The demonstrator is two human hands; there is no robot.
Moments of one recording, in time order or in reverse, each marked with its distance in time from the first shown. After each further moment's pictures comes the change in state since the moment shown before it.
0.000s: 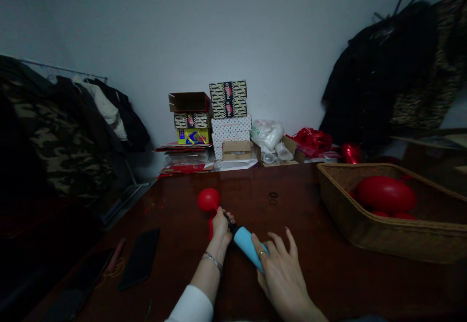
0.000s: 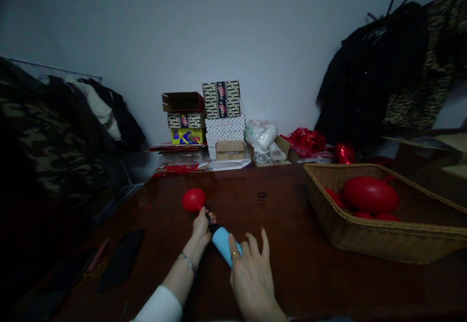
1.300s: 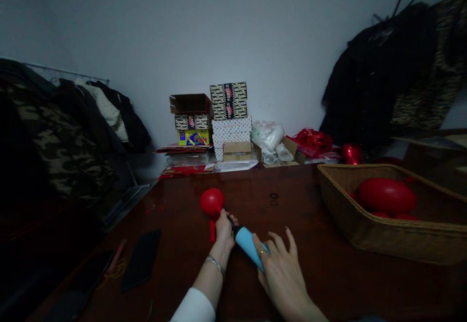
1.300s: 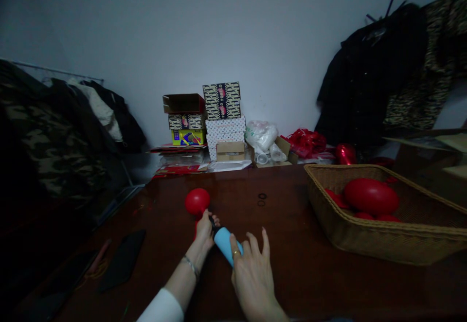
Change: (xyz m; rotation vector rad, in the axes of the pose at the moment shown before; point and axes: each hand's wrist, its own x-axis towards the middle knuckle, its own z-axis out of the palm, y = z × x) left_hand -0.006 -0.008 -0.001 0.024 -0.023 -0.016; right_hand 0.001 0.000 0.003 -0.016 0.058 -0.006
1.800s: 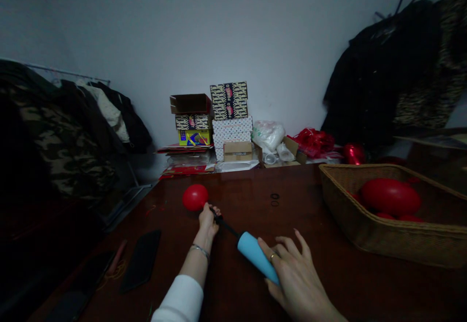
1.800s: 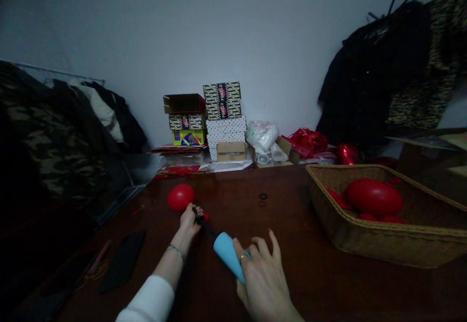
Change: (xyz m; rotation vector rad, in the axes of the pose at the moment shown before) left_hand 0.040 0.053 -0.012 -0.066 0.035 0.054; right_hand -0.009 0.021 -0.028 0.156 -0.066 -0.050
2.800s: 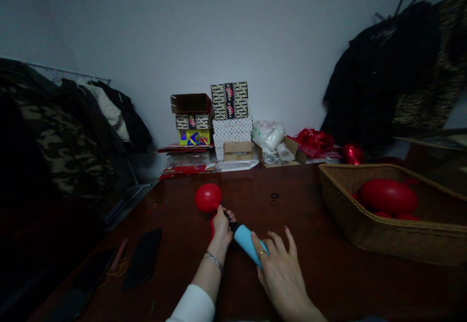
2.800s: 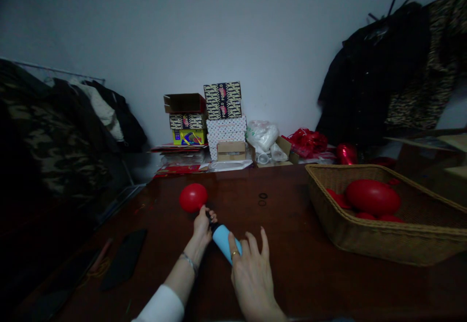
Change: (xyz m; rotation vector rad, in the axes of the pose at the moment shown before) left_hand -0.036 -0.036 0.010 -0.013 -0.070 -0.028; right_hand 0.011 -0.018 0.035 -0.183 0.141 0.015
